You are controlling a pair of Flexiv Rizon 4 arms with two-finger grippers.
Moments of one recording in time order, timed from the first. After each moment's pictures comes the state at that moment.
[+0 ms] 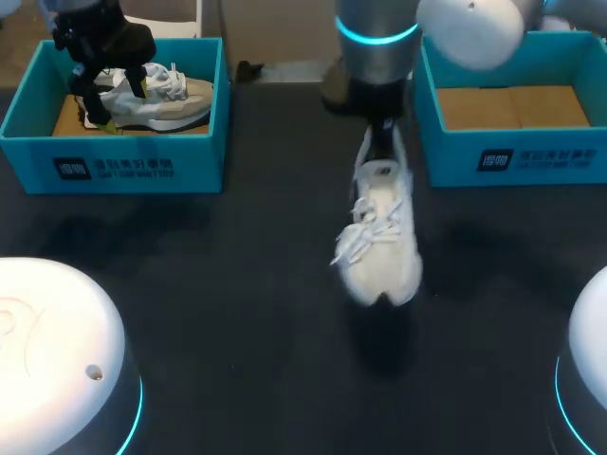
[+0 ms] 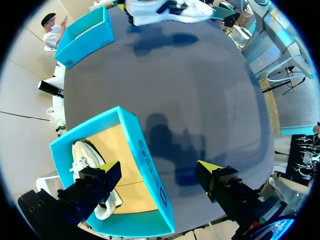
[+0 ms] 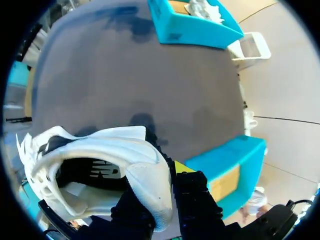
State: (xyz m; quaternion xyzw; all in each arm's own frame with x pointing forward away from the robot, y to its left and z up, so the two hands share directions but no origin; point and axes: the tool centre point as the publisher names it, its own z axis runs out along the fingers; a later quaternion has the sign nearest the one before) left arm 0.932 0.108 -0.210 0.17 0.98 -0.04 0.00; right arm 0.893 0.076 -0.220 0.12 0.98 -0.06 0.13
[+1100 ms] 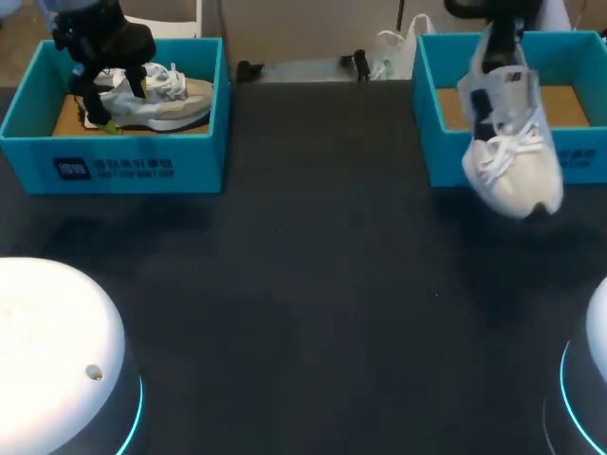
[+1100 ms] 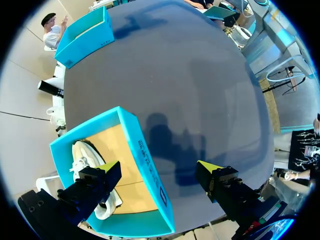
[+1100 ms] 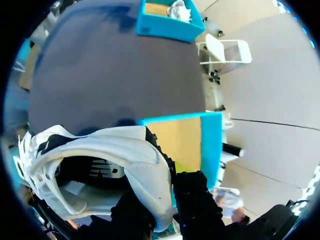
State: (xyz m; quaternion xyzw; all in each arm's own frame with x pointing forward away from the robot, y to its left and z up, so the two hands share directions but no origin) left arm 0.932 0.108 -0.210 0.17 0.98 -0.04 0.00; right arm 0.976 -0.091 -0.117 0.05 0.97 -0.07 0.21
